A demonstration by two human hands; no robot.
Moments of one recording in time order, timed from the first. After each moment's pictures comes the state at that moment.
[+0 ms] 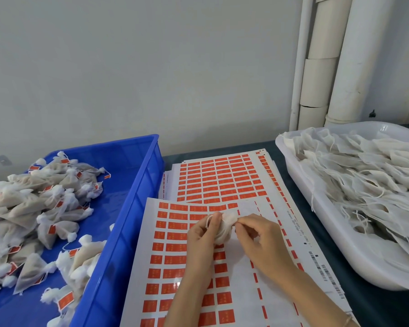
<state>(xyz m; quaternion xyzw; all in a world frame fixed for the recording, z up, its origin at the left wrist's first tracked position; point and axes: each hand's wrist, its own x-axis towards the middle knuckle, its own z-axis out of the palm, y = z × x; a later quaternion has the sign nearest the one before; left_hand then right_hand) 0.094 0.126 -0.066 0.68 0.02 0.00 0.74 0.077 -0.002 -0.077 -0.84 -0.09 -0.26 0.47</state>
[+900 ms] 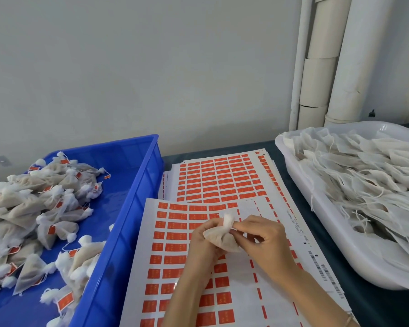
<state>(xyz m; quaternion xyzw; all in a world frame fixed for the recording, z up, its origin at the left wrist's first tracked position) 0.105 0.131 -0.076 0.69 -0.04 -0.08 0.71 0.074 -0.006 -0.070 -0.82 -0.18 -0.32 0.44</state>
